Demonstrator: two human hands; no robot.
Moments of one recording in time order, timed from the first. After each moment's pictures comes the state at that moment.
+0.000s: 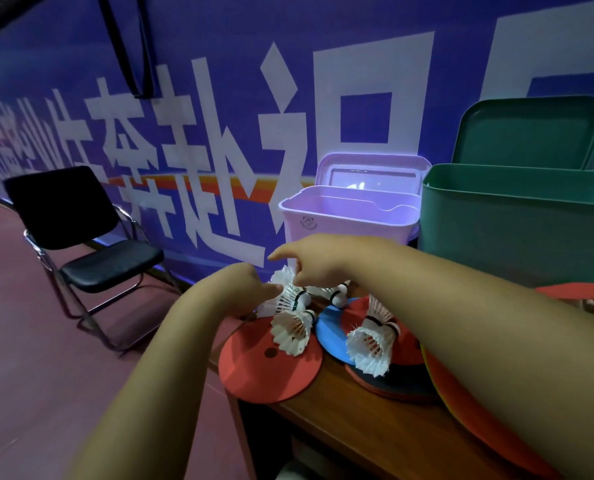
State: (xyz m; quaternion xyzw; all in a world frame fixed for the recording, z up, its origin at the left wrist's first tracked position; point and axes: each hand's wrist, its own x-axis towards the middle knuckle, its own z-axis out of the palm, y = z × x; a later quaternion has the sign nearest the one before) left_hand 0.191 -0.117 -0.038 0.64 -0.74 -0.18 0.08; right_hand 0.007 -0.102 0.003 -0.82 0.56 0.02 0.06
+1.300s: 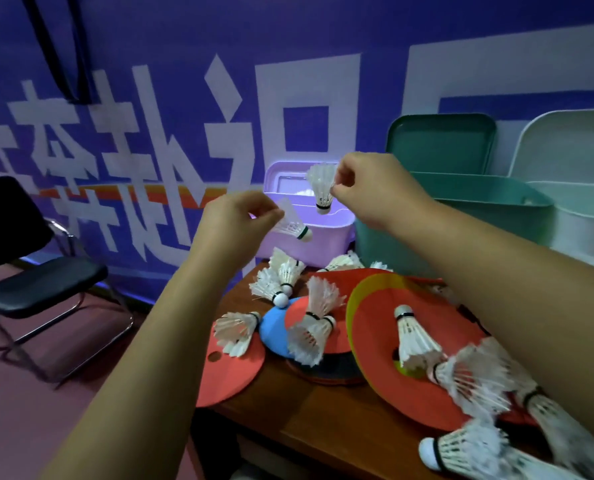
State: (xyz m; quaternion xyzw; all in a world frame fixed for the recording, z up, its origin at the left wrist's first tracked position) left_hand 0.108 -0.083 0.023 0.40 -0.79 -0.08 0.46; right_hand -0.121 -0.029 0.072 -0.65 0.67 -0.34 -0.11
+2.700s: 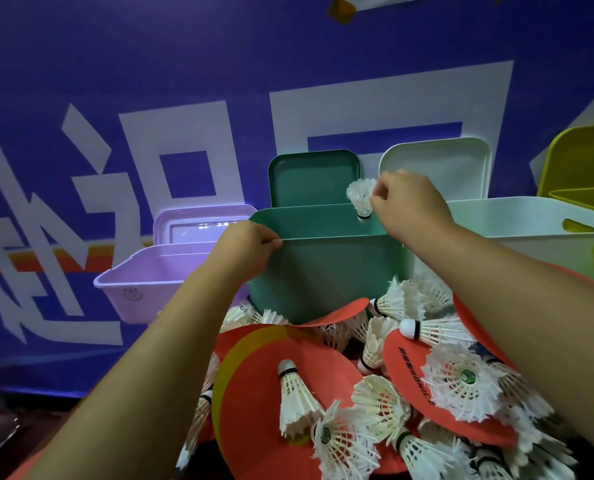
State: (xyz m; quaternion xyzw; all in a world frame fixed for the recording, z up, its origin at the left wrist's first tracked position) left_hand -0.118 -0.106 0.047 0.34 -0.90 -0.05 0.27; right_hand -0.349 0.052 0.075 -0.43 0.80 -0.33 -0.24
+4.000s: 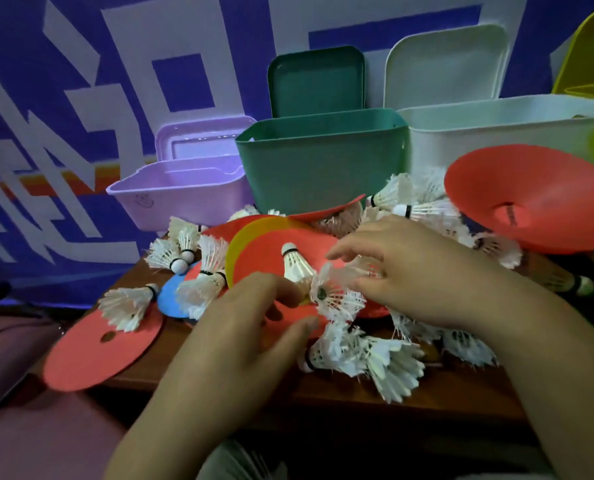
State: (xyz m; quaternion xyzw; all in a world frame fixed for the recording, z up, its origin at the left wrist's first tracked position) left_hand 0.046 0.133 -0.054 0.23 -0.91 -0.16 0.29; right_hand -0.193 0.219 -0.020 -0.68 0.71 -0.18 0.00
